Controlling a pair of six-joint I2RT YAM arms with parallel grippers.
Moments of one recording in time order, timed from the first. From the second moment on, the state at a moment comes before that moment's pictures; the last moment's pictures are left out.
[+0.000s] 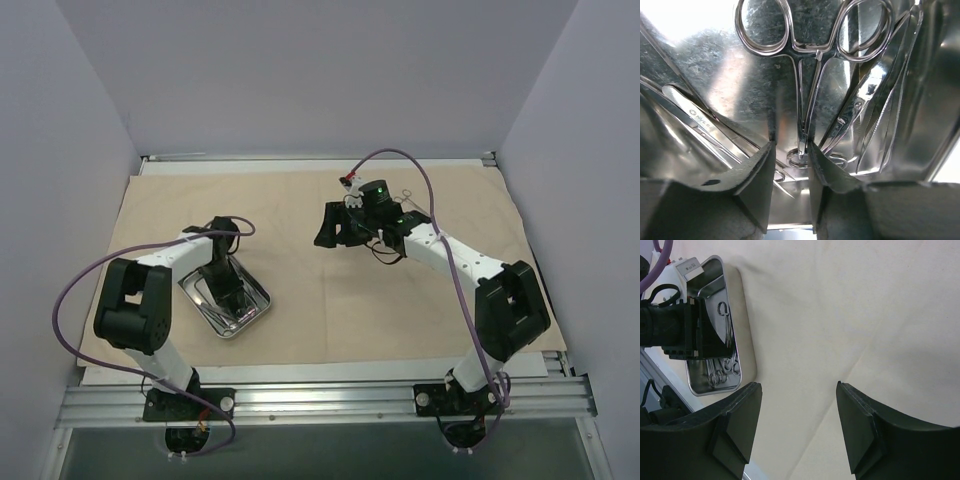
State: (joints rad) left arm -0.25 1.69 1.00 -0.85 -0.04 -0.75; right arm 0.54 1.62 1.16 -0.21 -0.35 0.43
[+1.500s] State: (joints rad) left arm -0.28 1.41 1.26 -0.93 0.20 -0.60; right arm 0.56 1.75 1.33 -0.13 -0.59 0.52
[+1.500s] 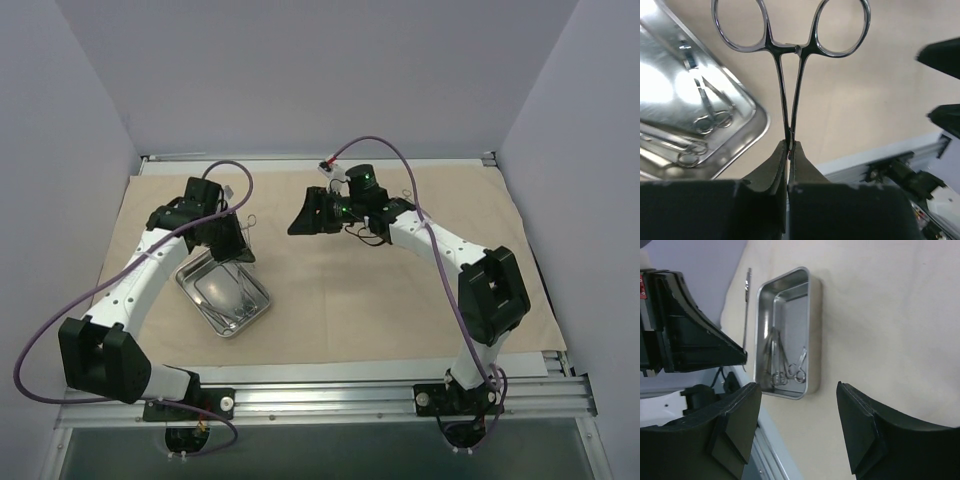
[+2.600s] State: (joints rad) left arm -0.29 1.39 1.33 -0.47 0.85 -0.68; right arm 0.49 1.76 1.28 0.67 -1.00 1.12
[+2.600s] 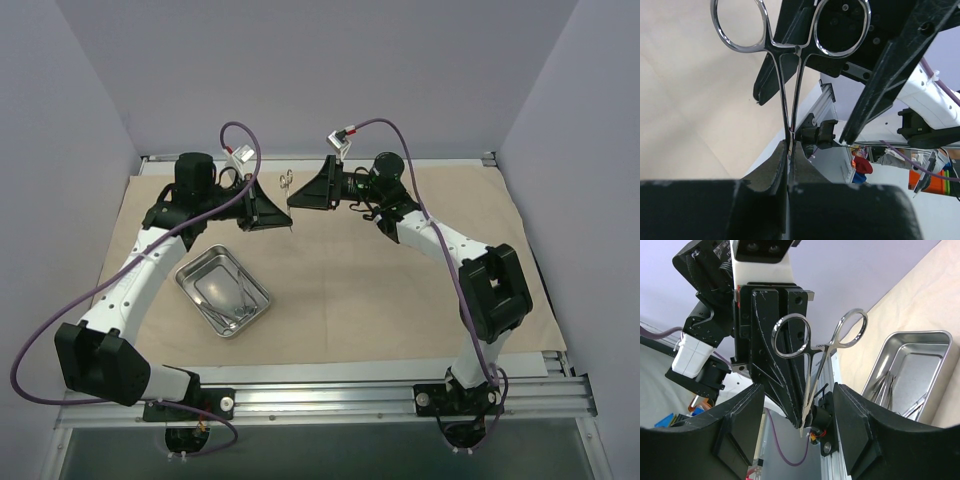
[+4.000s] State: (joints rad) left arm -0.23 1.29 1.36 -0.81 0.44 -0.46; right arm 0.50 1.85 1.71 -0.41 -0.23 0.27
